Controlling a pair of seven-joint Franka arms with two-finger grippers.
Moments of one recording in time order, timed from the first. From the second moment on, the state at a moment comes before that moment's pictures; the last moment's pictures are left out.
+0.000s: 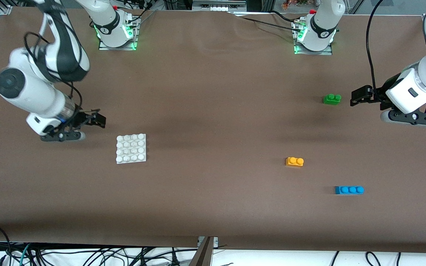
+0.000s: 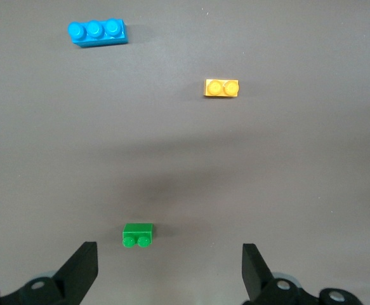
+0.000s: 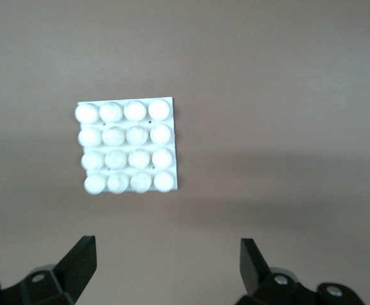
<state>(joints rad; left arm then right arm) -0.05 0.14 -0.02 -1.53 -0.06 1.53 0.01 -0.03 0.25 0.17 -1.95 -0.01 2.16 0.08</state>
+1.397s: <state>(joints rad) -0.05 0.14 -0.02 -1.53 -0.06 1.53 0.01 -0.03 0.56 0.18 -1.96 -0.01 2.57 0.13</state>
